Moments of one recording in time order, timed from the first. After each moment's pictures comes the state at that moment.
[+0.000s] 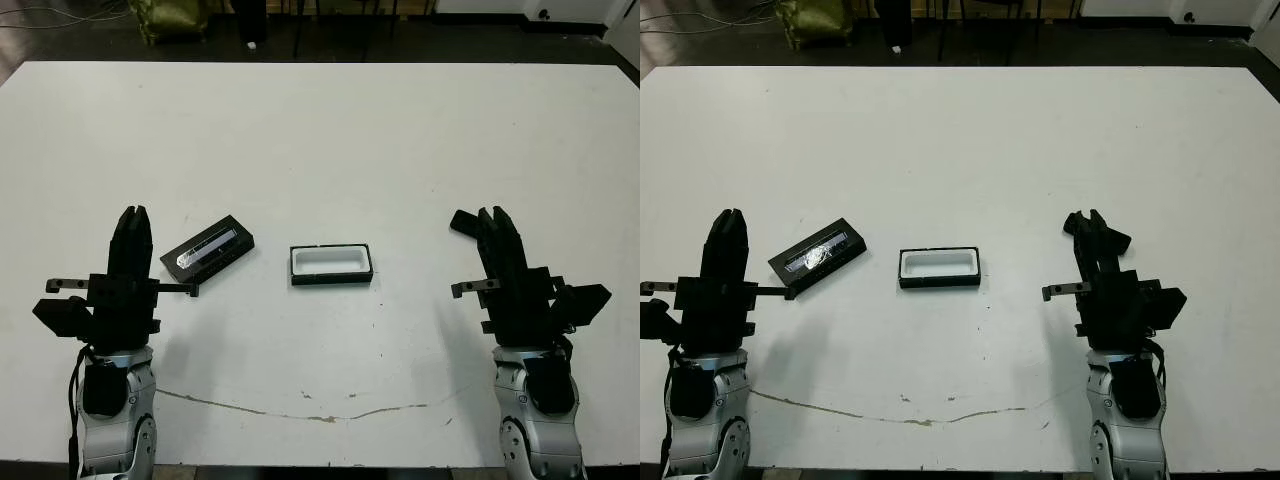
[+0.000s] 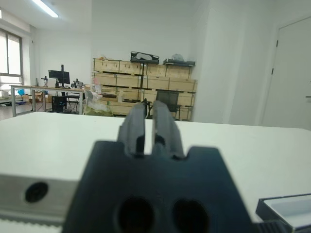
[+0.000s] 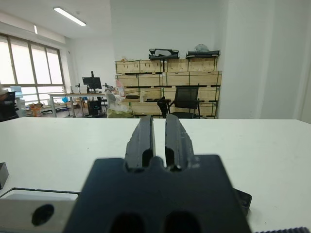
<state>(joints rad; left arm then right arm) 0.08 0.12 0.14 -0.03 -0.24 -0.54 -0.20 0.08 -0.12 -0.05 -0.16 0.16 -0.33 0.19</state>
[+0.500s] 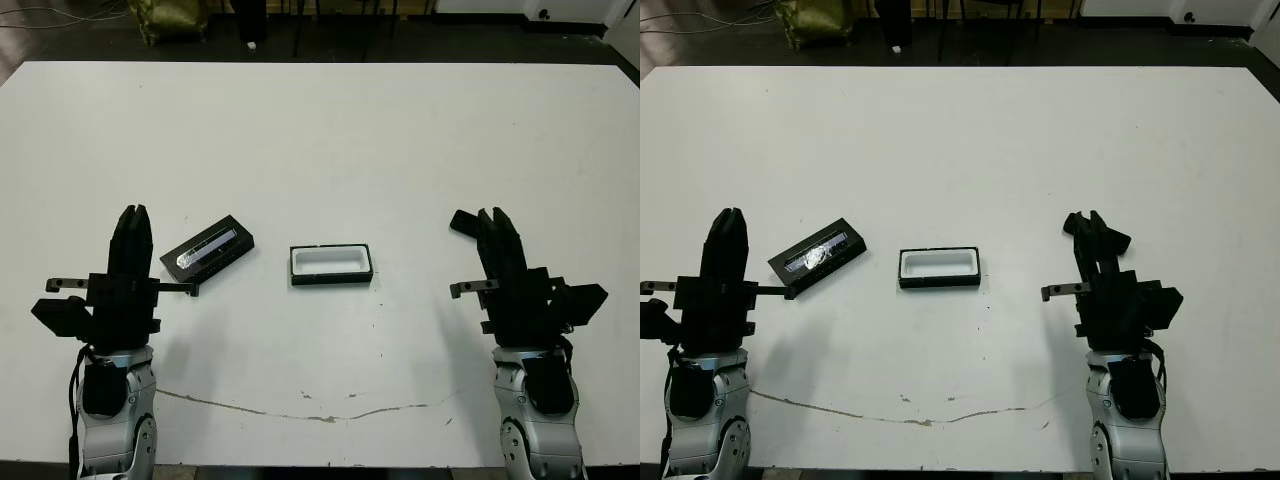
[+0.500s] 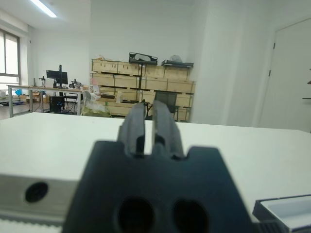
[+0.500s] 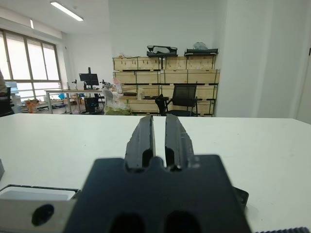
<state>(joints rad) 0.08 0.12 0.14 -0.03 -0.25 -0.54 -0.21 0.08 -0.12 -0.05 -0.17 0.15 -0.32 0.17</state>
